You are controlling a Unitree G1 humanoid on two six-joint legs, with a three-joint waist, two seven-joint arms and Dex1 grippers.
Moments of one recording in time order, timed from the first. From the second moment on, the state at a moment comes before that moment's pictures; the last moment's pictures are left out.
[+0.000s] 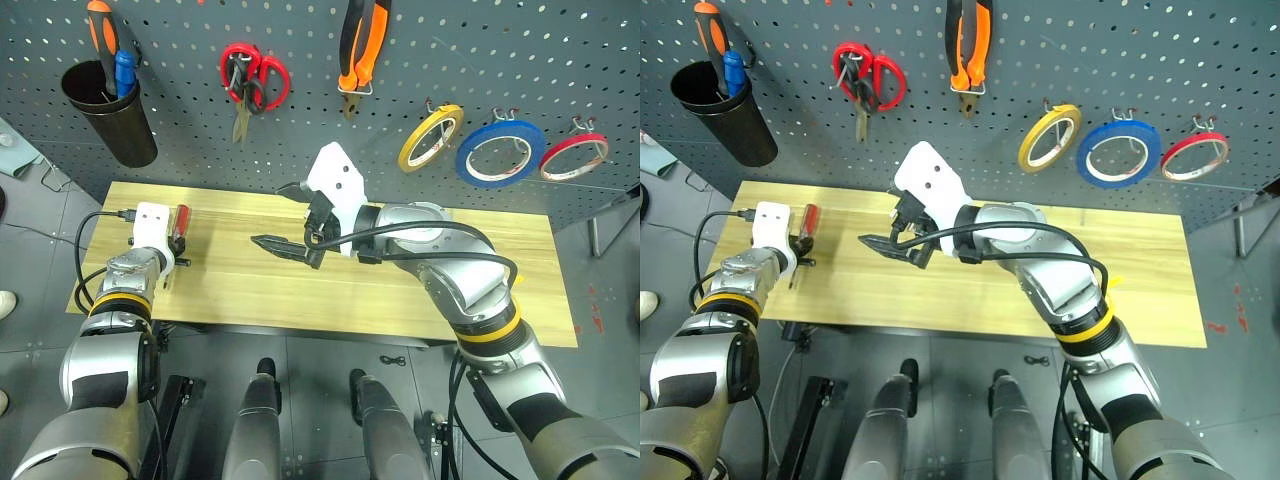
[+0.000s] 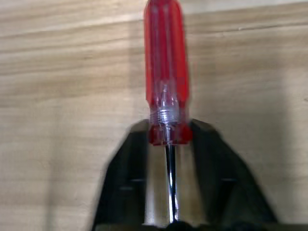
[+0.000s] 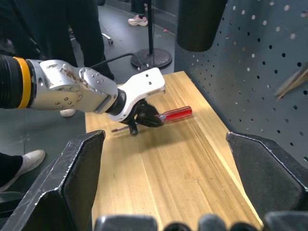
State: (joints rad) left arm -0.95 0.58 0.16 1.24 0.00 0.11 -0.32; right arm -0.89 -0.31 0.33 -0.25 0.36 0.74 0.62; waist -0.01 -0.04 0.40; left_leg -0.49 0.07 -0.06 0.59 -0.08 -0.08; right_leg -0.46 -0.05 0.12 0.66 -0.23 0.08
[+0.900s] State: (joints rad) left arm -0.33 0.50 0.26 -0.54 -0.14 0.69 -0.28; right arm -0.80 -0.34 0.05 -0.40 0.58 0.75 0.69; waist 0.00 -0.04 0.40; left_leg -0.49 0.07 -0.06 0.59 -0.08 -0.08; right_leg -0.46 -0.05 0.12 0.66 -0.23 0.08
